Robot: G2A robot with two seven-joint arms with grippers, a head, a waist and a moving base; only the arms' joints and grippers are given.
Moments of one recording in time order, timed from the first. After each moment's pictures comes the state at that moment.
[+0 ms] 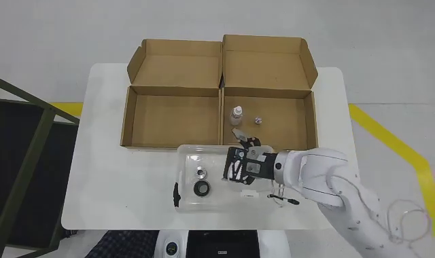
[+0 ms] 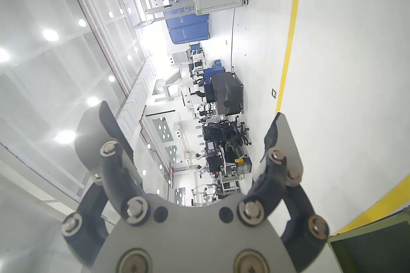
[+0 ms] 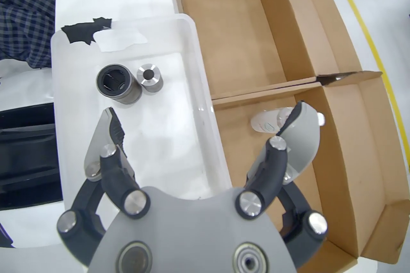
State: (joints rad) left arm -0.01 -0.37 -0.75 -1.25 2.03 -0.40 0.22; right arm -1.15 -1.05 1.01 -2.11 -1.11 -0.68 0.80
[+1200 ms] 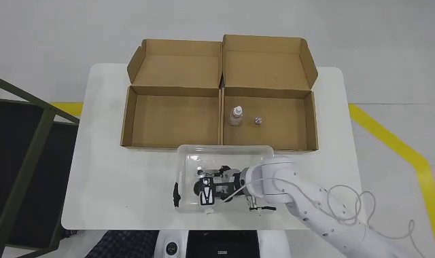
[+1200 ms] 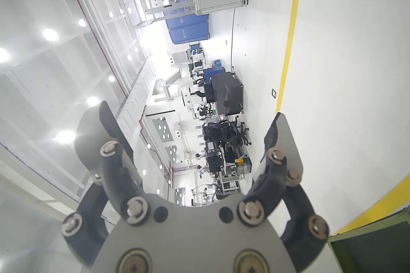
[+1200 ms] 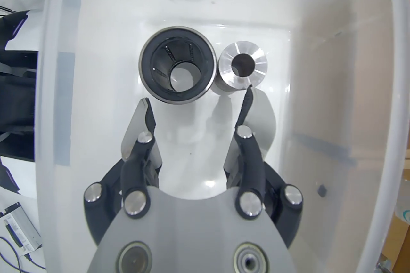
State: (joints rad) left arm -0.01 -0.37 -0.75 -1.25 2.03 -0.40 0.22; right arm -1.01 -1.12 0.68 -1.82 -1.19 -0.77 0.79
